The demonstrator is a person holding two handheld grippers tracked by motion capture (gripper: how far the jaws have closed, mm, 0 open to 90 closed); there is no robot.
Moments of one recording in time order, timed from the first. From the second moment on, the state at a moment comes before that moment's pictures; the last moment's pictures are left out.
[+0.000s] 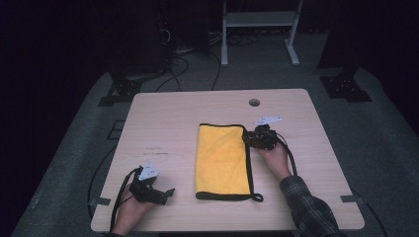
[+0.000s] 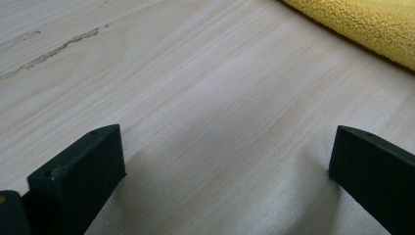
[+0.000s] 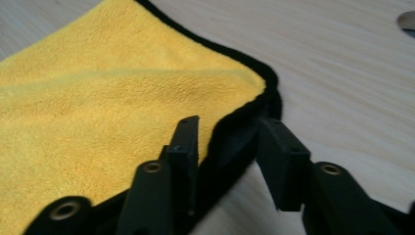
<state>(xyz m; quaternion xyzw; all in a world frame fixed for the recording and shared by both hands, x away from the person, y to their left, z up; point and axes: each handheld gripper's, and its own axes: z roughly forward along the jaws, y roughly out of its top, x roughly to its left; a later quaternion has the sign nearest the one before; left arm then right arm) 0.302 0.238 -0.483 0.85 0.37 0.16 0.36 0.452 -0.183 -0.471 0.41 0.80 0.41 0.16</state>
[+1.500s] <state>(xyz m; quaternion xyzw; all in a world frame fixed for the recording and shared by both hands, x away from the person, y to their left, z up) 0.499 0.141 -0.449 0.83 0.35 0.17 0.40 0.501 -0.182 -0.471 0.42 0.80 0.40 0.17</state>
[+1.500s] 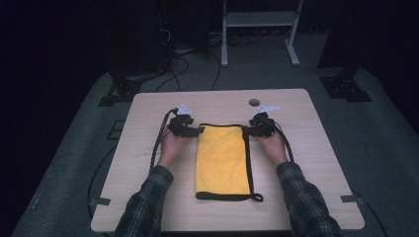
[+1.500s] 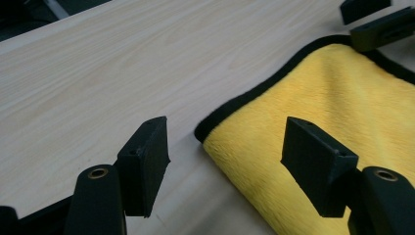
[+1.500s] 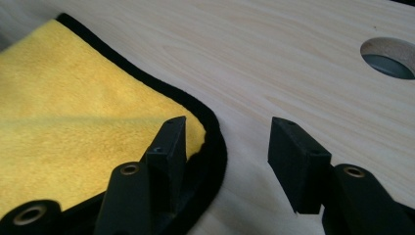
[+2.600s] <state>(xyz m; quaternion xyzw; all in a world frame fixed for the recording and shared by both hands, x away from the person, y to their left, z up) 0.516 0.133 -0.473 0.84 0.36 0.12 0.38 0.500 -0.172 -0.479 0.40 0.82 0.40 0.12</state>
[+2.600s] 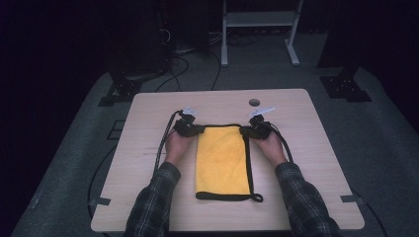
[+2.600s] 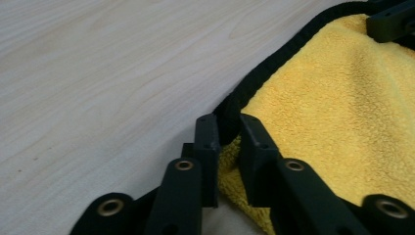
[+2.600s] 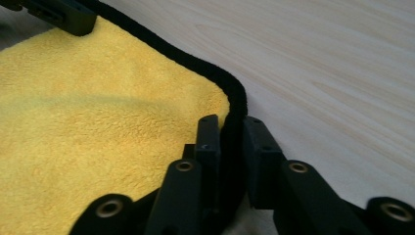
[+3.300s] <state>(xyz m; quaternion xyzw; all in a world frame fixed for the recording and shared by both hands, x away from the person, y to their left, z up) 0.487 0.148 -0.421 0.84 0.31 0.13 0.43 0.484 -0.182 -0.441 0.36 0.81 0.45 0.12</state>
